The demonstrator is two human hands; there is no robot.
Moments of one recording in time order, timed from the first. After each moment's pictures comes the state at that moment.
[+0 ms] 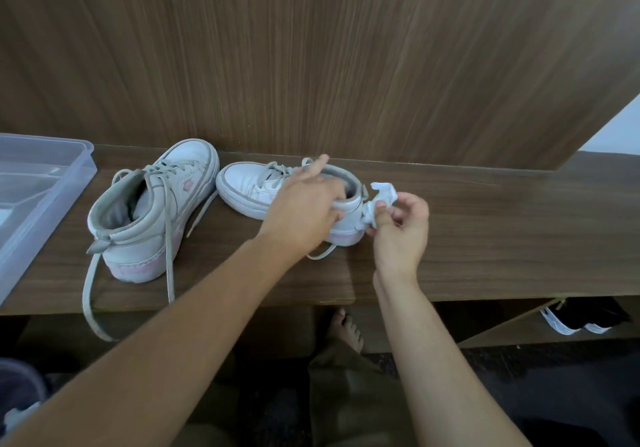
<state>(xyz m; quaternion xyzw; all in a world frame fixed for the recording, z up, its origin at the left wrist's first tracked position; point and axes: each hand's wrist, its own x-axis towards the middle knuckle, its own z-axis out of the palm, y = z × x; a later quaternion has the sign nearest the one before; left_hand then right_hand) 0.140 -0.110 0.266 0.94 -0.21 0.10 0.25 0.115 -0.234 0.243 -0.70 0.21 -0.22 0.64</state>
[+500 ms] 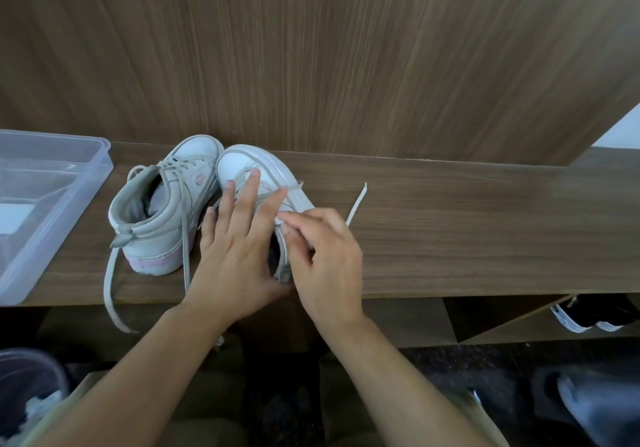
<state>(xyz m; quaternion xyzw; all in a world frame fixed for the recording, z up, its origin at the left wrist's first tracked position) 0.069 -0.039 0.236 0.96 -0.10 0.13 0.22 0.067 -0.163 0.245 -0.87 -0.13 -0.25 0.41</state>
